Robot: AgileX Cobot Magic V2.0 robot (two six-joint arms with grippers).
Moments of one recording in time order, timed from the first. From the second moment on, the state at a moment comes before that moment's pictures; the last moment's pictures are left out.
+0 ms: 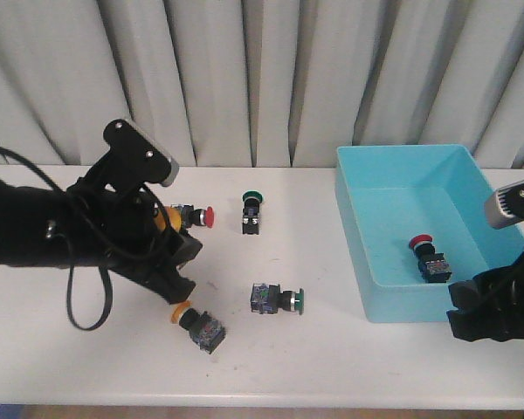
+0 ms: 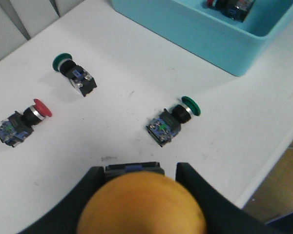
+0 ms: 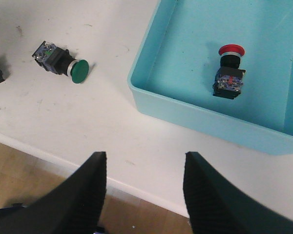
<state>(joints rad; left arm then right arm) -0.50 1.37 -0.97 -0.35 0.46 0.51 0.25 0.96 -0.75 0.02 0.73 -0.10</state>
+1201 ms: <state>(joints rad) -0.50 1.58 -0.94 -1.56 0.95 2.07 0.25 0.98 -0.75 0.21 0.78 -0.43</state>
